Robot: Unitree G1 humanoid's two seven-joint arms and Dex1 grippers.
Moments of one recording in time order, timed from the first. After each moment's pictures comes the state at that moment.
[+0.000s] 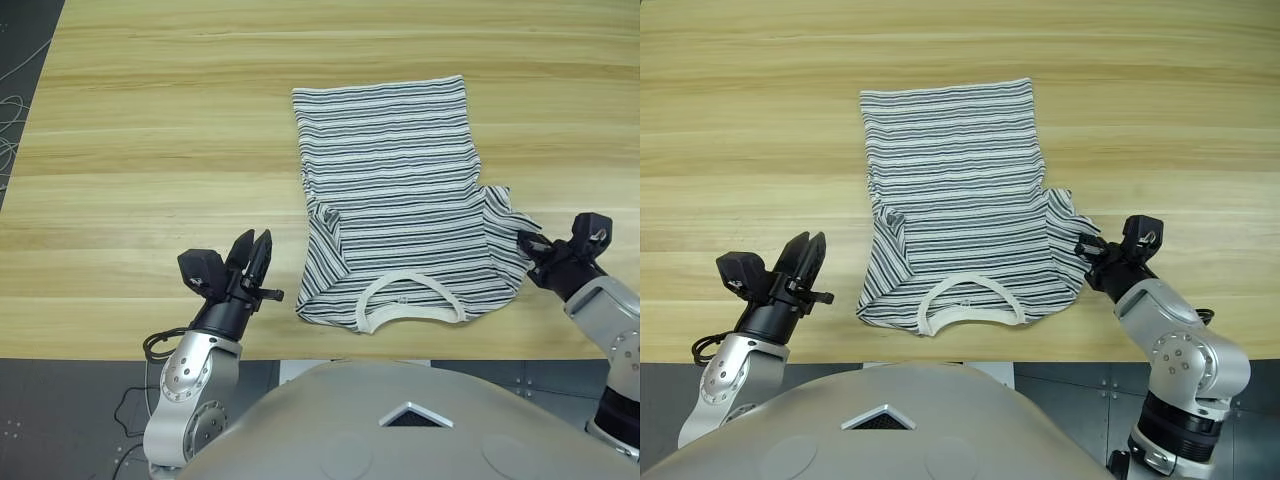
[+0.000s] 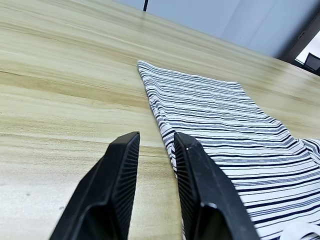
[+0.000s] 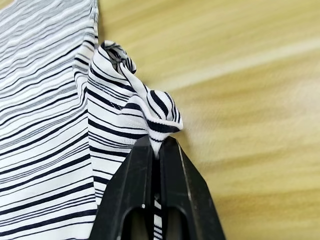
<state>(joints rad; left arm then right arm) 0.79 0.17 0.00 -0.77 -0.45 0.34 -0.17 0.34 -0.41 -0.38 -0.51 0.81 1.03 -0.03</state>
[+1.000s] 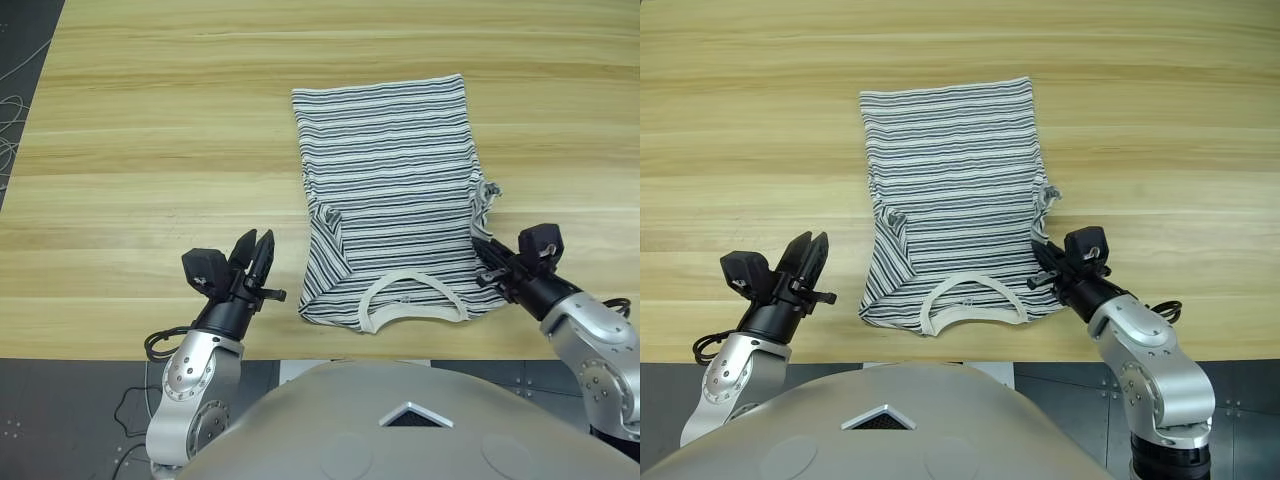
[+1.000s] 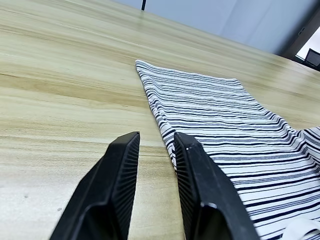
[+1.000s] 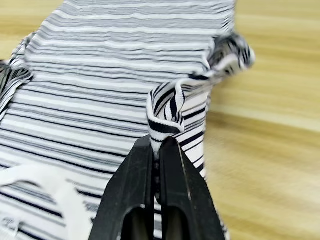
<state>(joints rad) 0.79 0.17 -0.02 -0.77 -0.42 0.33 -0.17 0.53 -0.49 -0.10 -0.72 0.49 0.77 0.31</state>
